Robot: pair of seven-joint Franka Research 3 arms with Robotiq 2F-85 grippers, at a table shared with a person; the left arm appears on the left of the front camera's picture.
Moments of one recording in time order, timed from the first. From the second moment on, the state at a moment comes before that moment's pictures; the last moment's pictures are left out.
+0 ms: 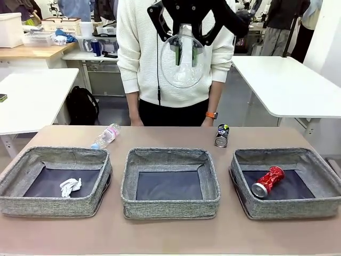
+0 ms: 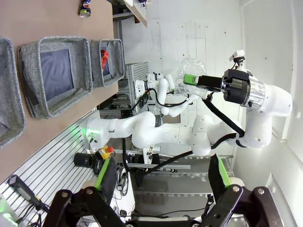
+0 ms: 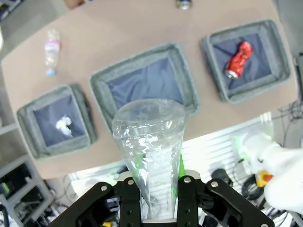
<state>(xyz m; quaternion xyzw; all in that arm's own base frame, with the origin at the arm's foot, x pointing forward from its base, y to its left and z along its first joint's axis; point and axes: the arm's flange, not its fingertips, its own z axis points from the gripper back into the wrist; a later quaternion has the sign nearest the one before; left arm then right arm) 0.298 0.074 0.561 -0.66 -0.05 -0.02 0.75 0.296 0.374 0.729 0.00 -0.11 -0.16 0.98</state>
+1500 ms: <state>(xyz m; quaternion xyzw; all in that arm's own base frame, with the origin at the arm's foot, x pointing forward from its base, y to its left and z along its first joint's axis) 0.298 0.074 0.561 -0.66 -0.05 -0.02 0.75 0.296 0.374 0.729 0.00 -0.11 -0.16 0.98</state>
